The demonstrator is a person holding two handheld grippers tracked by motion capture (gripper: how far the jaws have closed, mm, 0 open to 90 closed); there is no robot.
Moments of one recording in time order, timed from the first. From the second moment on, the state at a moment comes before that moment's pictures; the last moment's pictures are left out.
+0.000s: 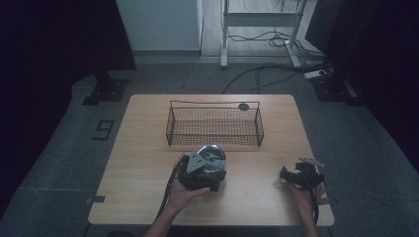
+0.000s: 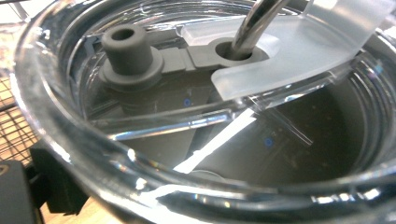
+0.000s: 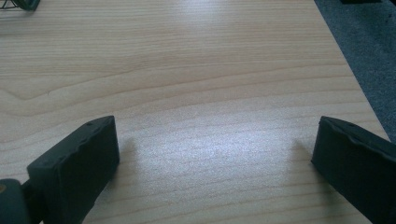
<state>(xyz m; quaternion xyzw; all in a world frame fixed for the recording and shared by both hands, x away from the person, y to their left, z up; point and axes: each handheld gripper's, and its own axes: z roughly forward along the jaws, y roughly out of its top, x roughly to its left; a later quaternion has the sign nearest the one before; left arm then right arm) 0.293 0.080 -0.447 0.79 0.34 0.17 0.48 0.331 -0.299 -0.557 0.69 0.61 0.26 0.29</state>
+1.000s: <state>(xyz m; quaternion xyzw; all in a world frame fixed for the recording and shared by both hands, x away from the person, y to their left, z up) 0.315 0.107 -0.420 0.77 0.38 0.18 0.49 0.331 -0.299 -0.557 0.69 0.61 0.26 0.29</state>
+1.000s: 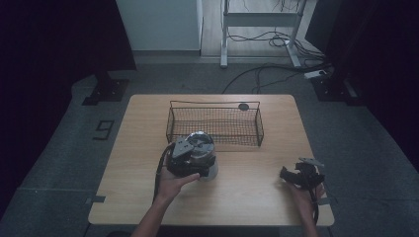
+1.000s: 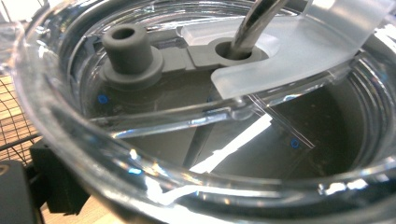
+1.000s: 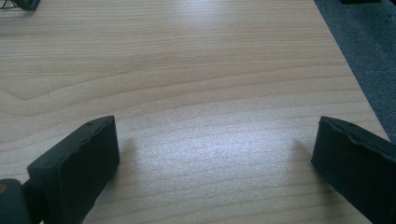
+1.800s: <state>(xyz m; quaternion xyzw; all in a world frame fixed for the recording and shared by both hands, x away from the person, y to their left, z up) 0.323 0.106 -0.405 0.77 0.37 0.19 0.49 0.331 -0.299 -0.557 0.69 0.61 0.26 0.29</state>
